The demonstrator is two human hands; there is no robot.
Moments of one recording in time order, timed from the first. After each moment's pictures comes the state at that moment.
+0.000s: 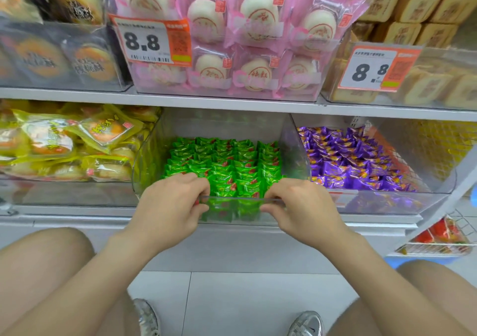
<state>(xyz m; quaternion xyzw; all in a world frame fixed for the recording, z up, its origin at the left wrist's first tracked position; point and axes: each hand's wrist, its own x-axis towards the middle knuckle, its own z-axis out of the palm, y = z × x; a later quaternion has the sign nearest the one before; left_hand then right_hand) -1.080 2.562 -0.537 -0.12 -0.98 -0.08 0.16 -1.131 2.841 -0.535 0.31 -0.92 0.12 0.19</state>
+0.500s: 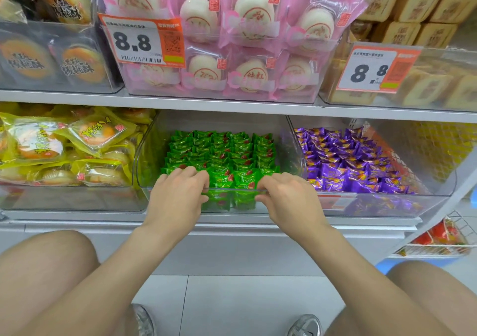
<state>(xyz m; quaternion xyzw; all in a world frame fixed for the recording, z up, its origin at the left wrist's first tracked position) -1.117 2.577 -0.558 -0.05 -0.98 -0.05 0.18 -1.165 2.828 -0.566 0.30 -0.91 0.11 0.26</state>
